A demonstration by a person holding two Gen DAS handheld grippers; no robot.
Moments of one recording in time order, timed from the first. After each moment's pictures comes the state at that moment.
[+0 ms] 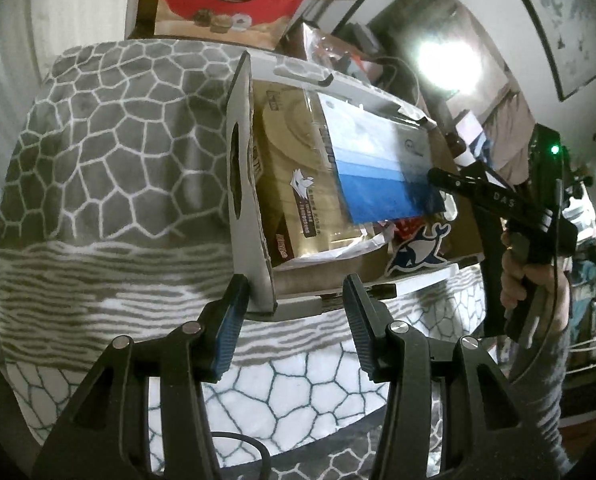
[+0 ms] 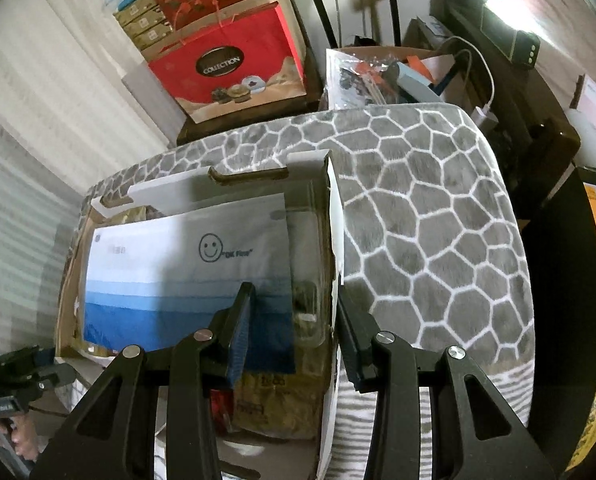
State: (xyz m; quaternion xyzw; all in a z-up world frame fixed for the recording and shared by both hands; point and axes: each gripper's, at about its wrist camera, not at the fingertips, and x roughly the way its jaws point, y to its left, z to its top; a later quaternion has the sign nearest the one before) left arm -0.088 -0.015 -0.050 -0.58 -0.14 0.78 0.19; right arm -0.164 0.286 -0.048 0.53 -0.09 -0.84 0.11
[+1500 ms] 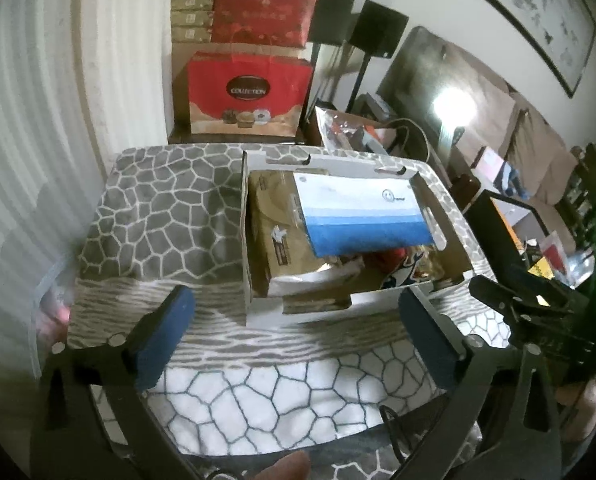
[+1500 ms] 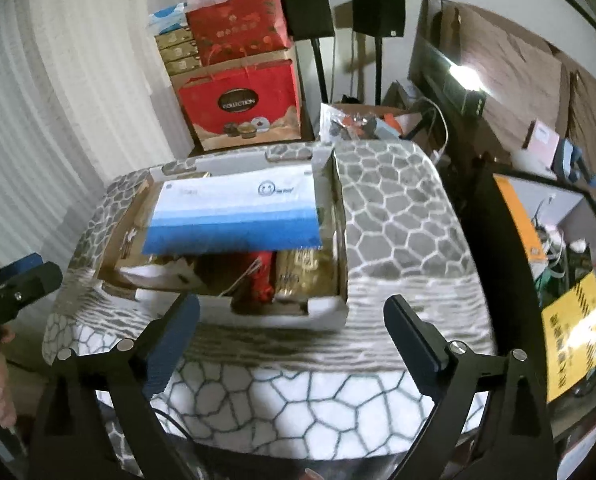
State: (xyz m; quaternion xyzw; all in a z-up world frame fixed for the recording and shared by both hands) left arm -0.017 0.010 0.018 -0.44 -0.06 0.89 0.11; right arm -0.019 0.250 -0.002 0.43 -0.03 -0.90 0.06
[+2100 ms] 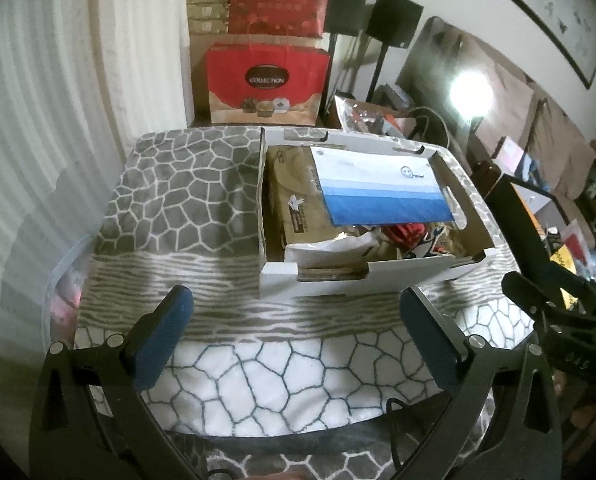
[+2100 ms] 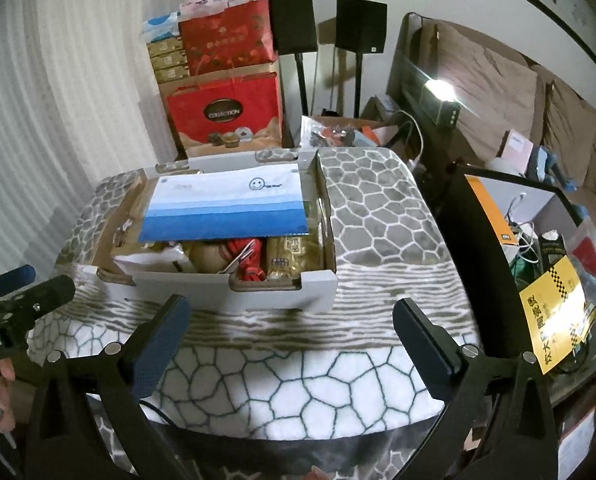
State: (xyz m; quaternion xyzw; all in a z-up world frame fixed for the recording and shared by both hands) left arm 0.001 0.015 0.004 -0.45 -0.05 0.89 0.07; right arm 0.012 0.242 0.001 0.40 -0.01 -0.91 0.02
